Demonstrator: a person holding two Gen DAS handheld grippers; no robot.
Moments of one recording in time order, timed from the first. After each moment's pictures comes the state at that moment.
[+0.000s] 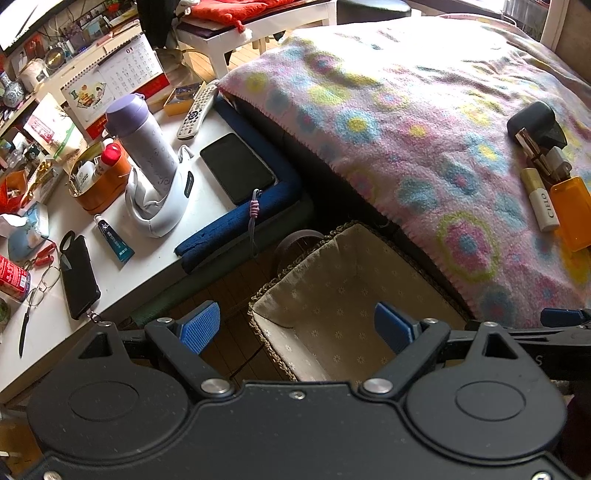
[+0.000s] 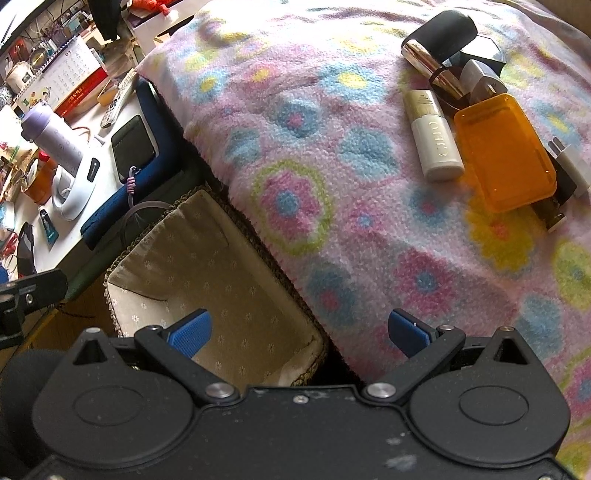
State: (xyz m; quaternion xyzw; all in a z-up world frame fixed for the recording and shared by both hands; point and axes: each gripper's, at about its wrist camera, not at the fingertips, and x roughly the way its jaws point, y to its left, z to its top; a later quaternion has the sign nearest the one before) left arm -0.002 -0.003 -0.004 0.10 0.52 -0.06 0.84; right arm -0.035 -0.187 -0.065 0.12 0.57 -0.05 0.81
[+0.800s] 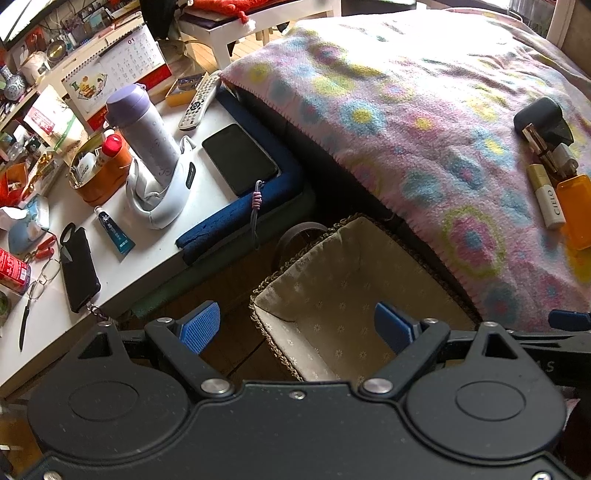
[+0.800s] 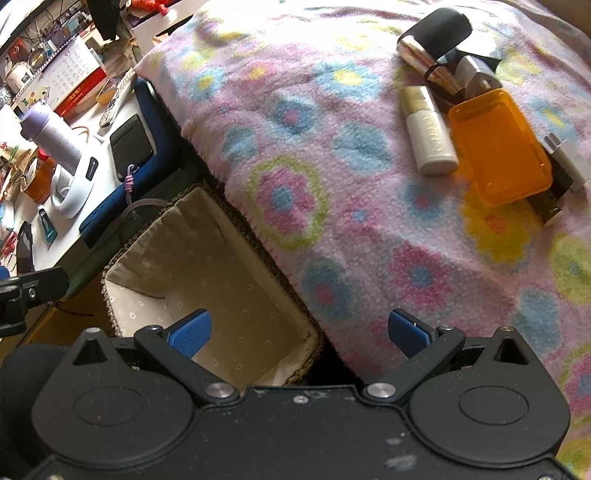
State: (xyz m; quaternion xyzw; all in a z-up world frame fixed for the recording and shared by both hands) left arm 0.002 -0.003 -0.008 0.10 0.54 -0.06 0.84; right arm -0.040 -0.188 -0.066 0.12 0.56 -0.05 0.82
